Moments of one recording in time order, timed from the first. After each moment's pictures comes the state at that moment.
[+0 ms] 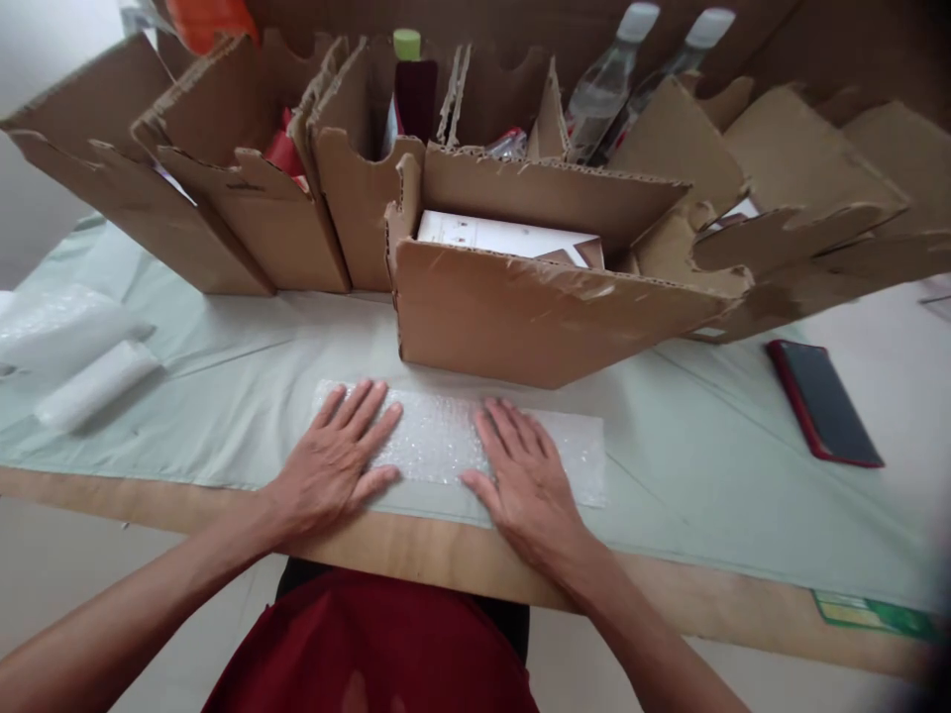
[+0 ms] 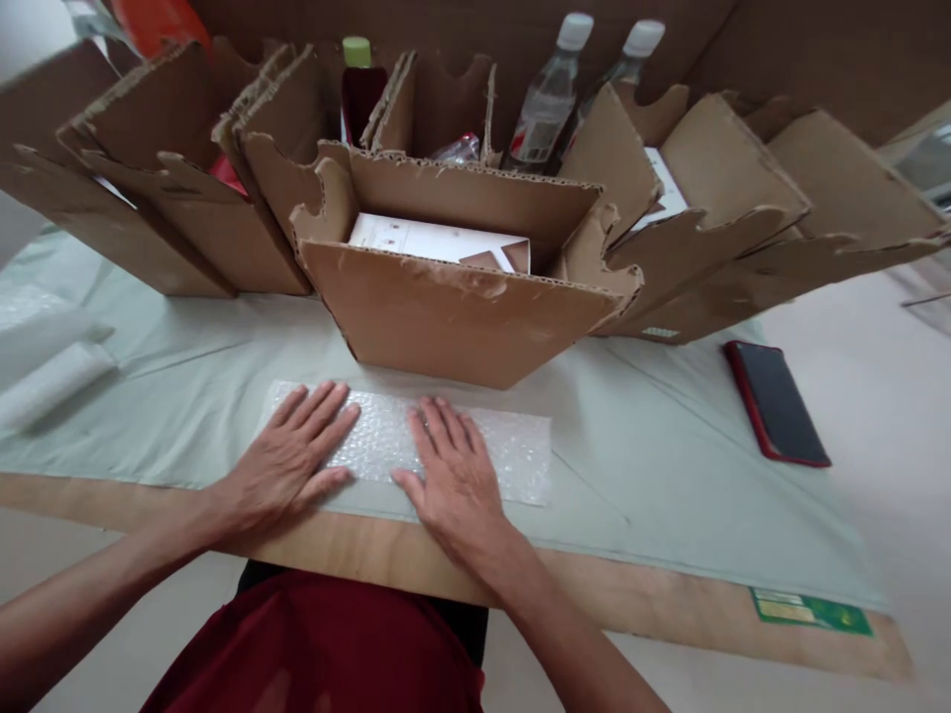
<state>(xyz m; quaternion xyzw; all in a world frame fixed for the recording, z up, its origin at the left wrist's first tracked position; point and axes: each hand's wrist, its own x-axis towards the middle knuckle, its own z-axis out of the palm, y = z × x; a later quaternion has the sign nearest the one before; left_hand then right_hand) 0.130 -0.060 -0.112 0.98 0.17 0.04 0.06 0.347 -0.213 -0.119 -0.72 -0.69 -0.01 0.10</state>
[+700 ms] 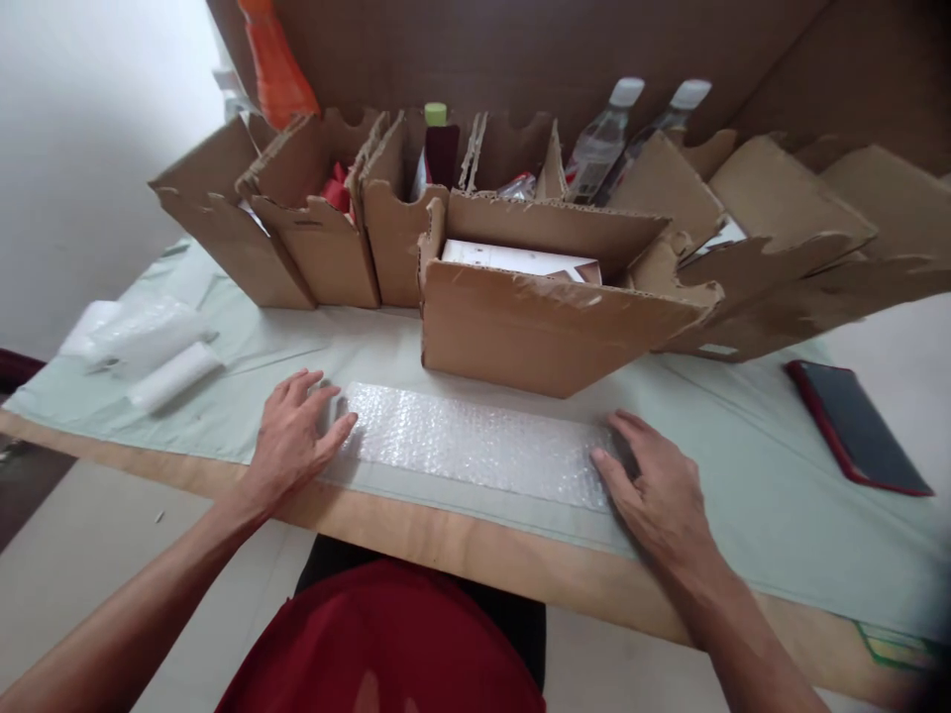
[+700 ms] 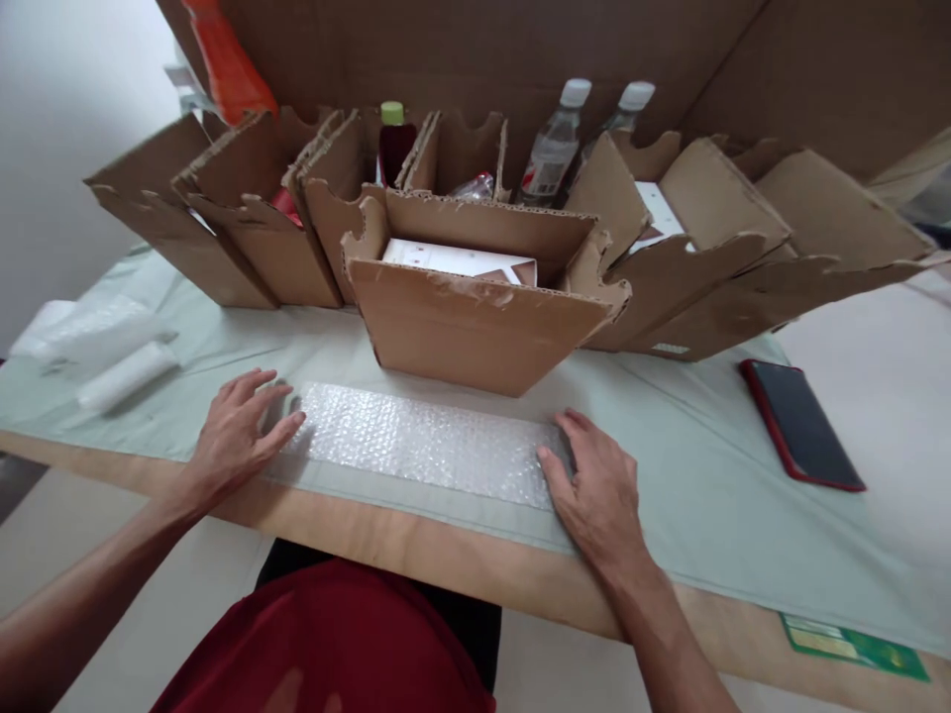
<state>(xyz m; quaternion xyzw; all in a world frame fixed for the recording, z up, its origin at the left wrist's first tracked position) 0.076 -0.035 -0.099 0.89 0.42 0.20 0.06 0.454 -0.275 -0.123 -0.81 -0.54 -0.07 0.24</state>
